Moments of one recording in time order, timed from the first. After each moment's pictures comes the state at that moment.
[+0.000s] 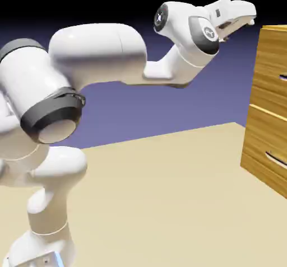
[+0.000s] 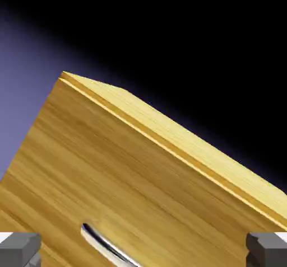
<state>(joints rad) 1.36 -0.70 -1.21 -1.90 -1.55 2.99 1.08</state>
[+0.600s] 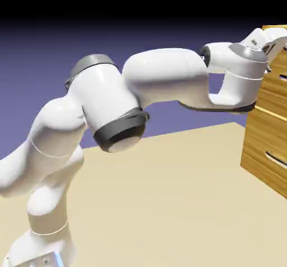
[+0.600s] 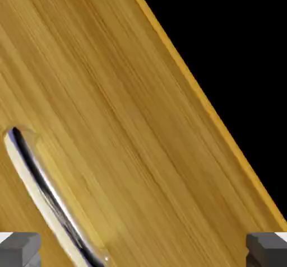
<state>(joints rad) 2.01 -0.76 -1.79 -1.46 -2.30 2.96 1.25</state>
